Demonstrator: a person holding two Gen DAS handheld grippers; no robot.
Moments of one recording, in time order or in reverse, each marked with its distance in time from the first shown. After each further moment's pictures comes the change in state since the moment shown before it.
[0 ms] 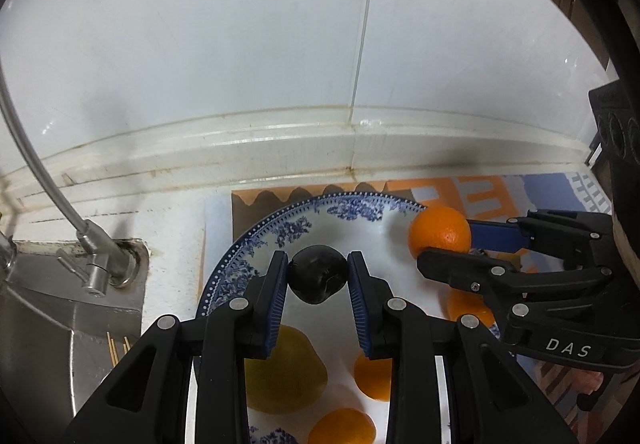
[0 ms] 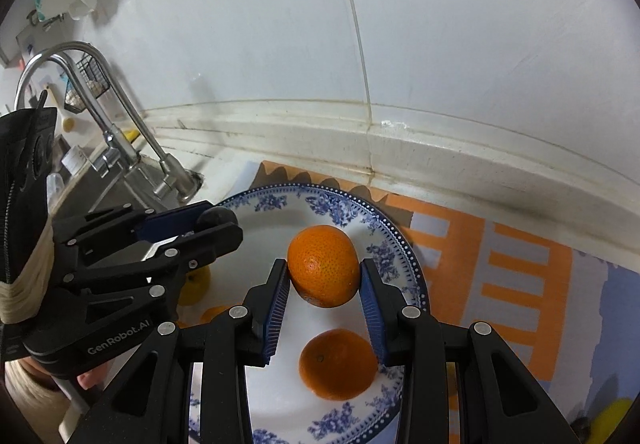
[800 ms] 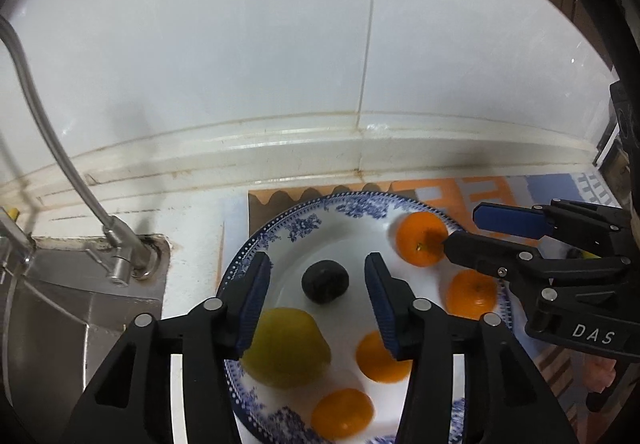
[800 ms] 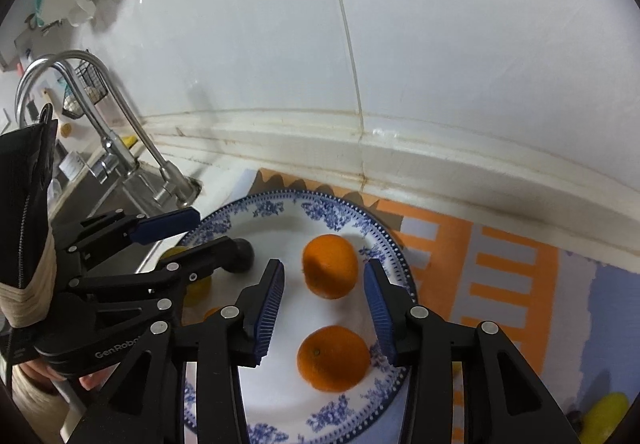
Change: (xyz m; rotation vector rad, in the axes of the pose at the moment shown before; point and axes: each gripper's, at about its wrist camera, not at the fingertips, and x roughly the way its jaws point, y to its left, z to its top) left arm -0.026 -0.004 0.000 -0.002 -0.032 0.057; right arm -0.017 0.002 -0.001 0.004 -0.039 -0.026
